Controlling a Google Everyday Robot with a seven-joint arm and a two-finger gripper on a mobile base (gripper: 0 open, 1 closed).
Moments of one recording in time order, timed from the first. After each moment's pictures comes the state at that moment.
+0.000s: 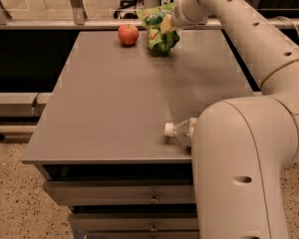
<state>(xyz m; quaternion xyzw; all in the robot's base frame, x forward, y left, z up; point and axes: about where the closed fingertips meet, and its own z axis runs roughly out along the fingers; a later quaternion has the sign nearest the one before) 0.864 -0.105 0.905 -0.17 0.89 0.12 0.40</state>
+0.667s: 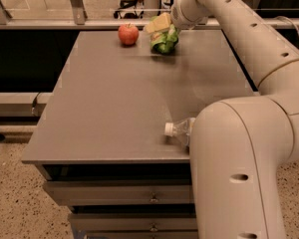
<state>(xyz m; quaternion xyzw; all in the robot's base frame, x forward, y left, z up) 0.864 -0.100 0.902 -0.17 0.90 0.13 0.39</state>
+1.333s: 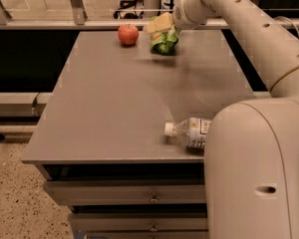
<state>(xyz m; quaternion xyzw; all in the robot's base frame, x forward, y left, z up) 0.848 -0.101 0.910 -0.18 0.89 0.15 0.40</state>
